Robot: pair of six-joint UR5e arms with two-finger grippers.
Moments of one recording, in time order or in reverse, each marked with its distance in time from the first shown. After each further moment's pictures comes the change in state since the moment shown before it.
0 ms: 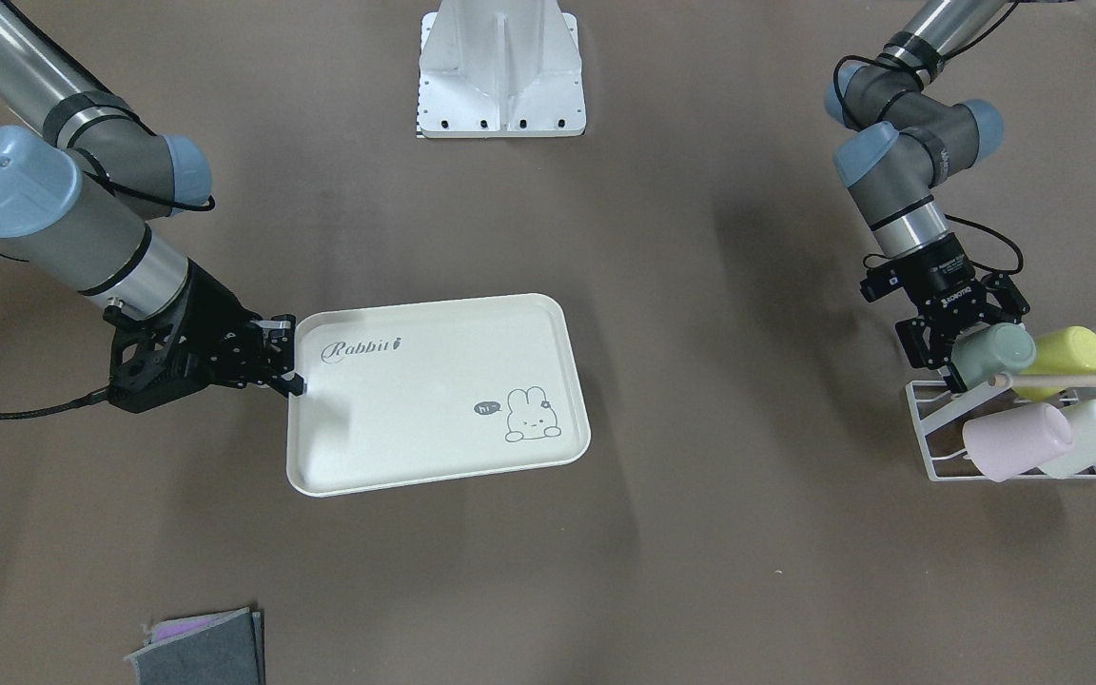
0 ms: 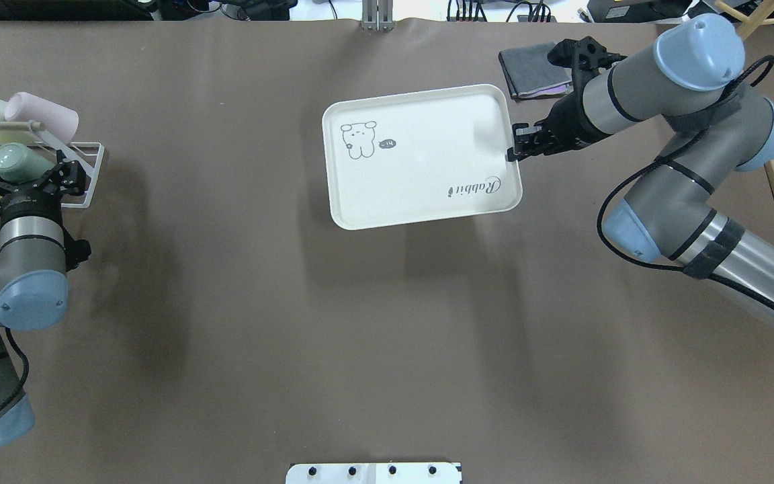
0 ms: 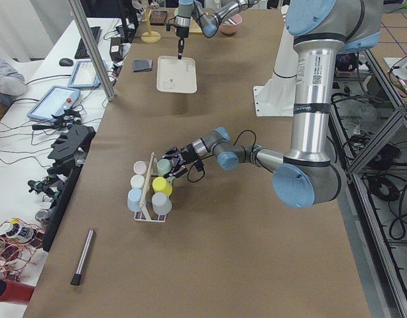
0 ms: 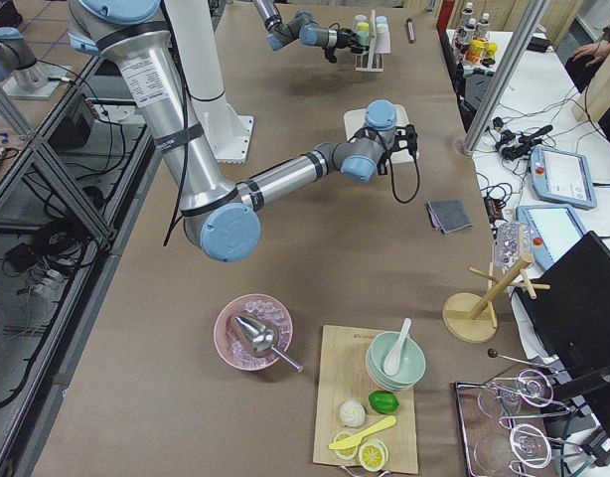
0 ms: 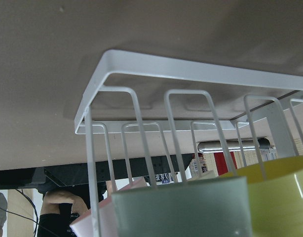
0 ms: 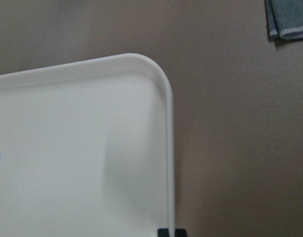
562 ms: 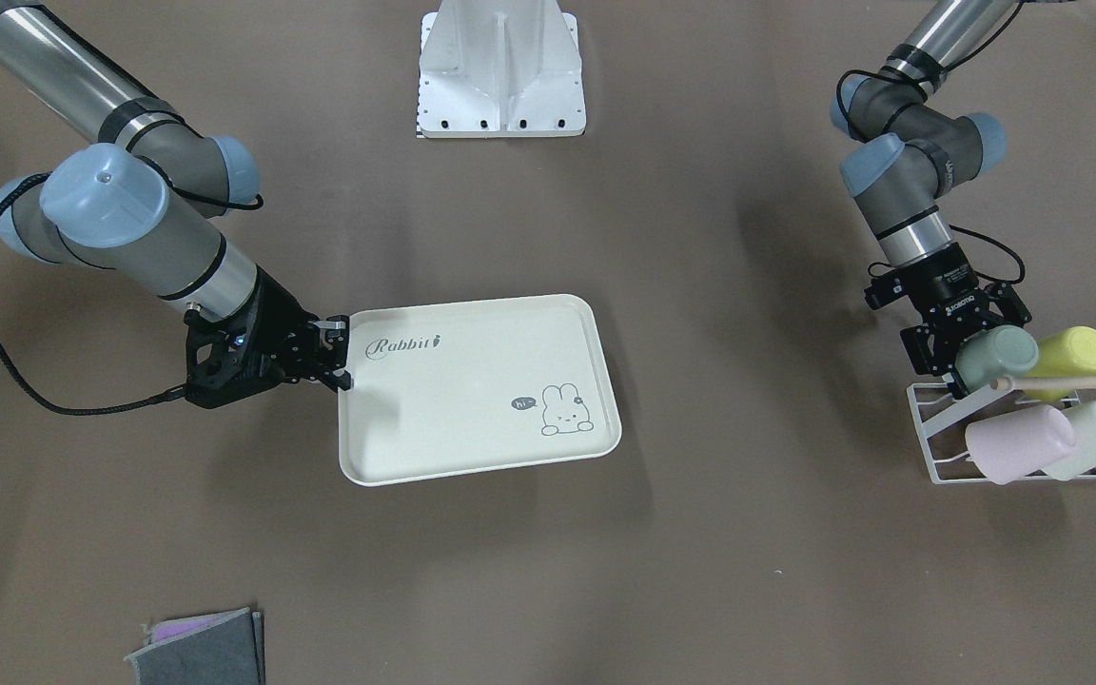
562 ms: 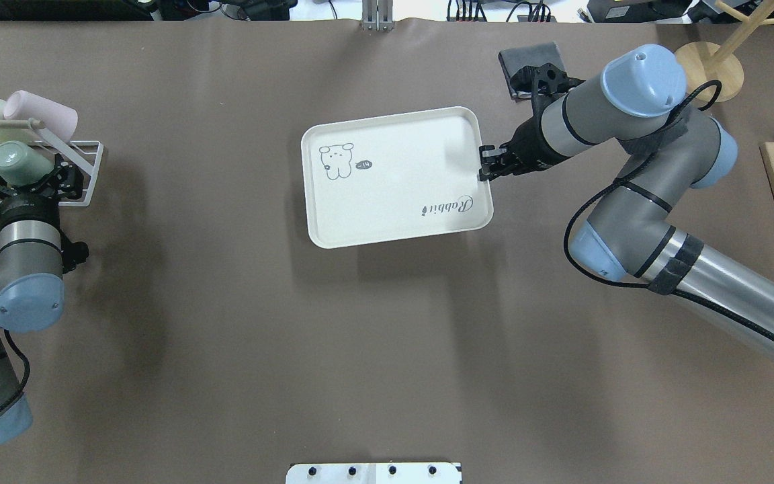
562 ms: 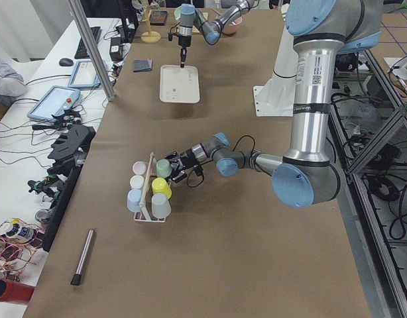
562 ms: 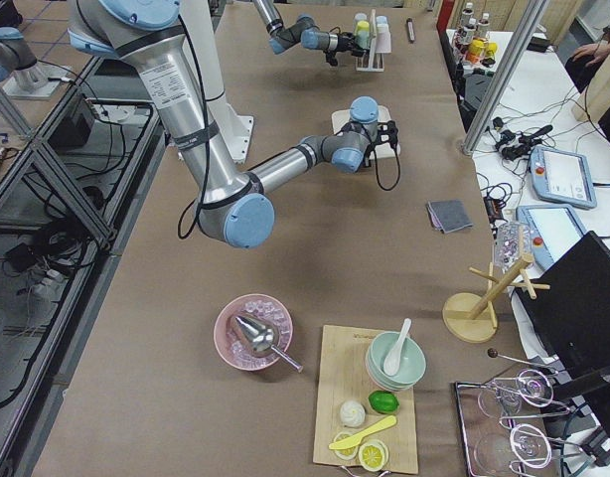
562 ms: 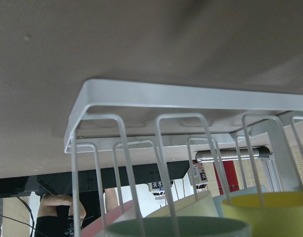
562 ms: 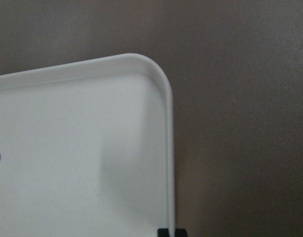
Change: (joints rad) left arm 0.000 -0.004 0.071 -0.097 0.005 0.005; right arm -0.076 0.049 -0.053 0.001 -0.045 0.043
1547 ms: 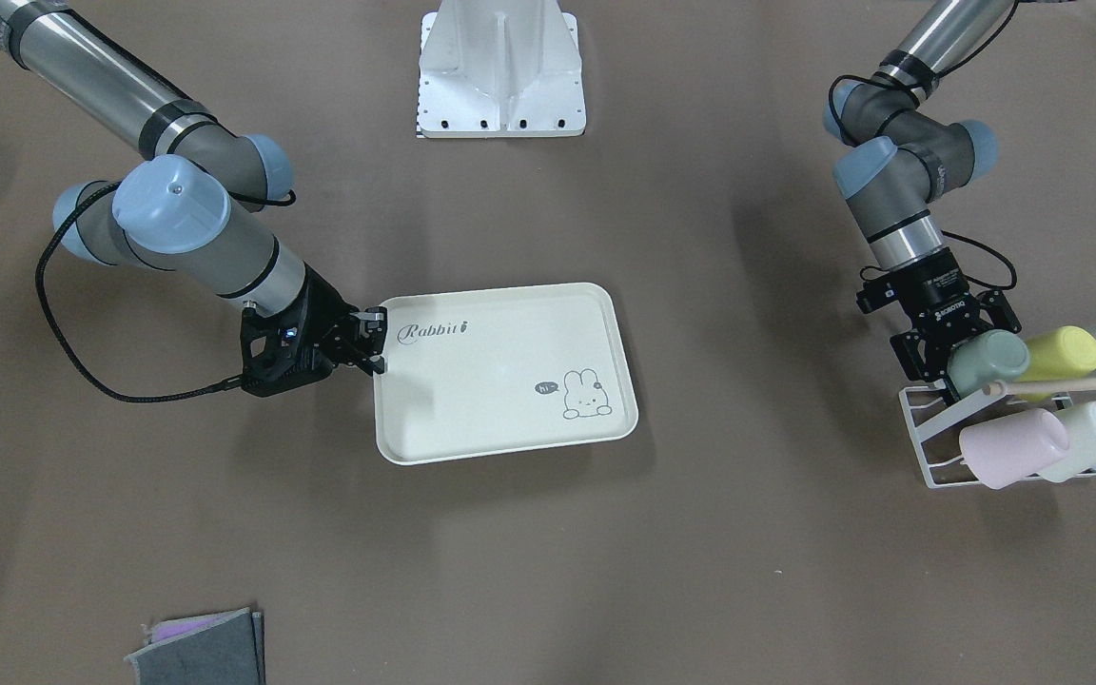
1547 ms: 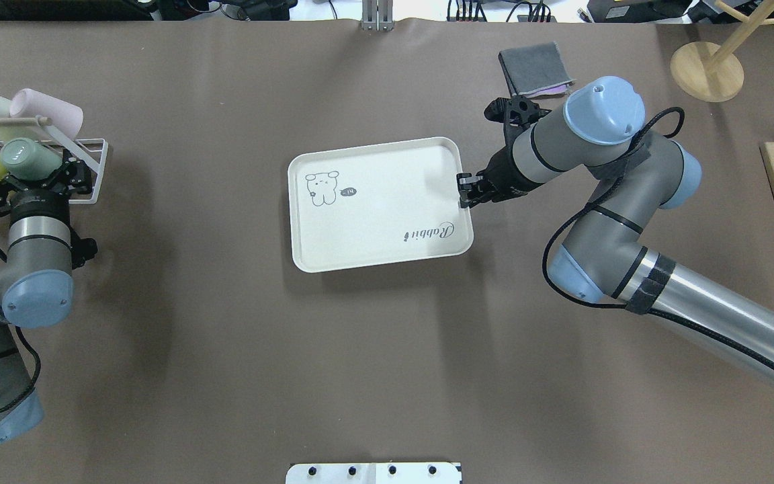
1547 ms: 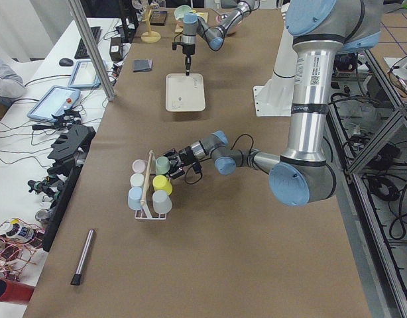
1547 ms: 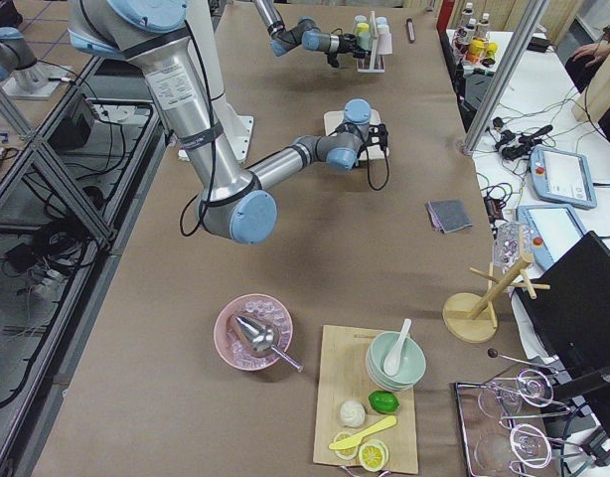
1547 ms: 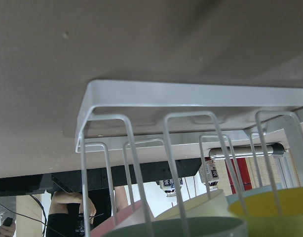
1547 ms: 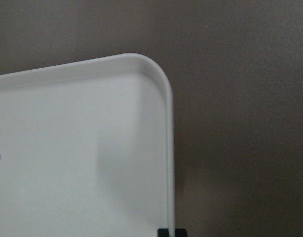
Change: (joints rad) left arm -0.002 -0.028 0.006 -0.016 0.004 0.047; right arm -0.061 0.014 -0.033 0.001 -0.005 0.041
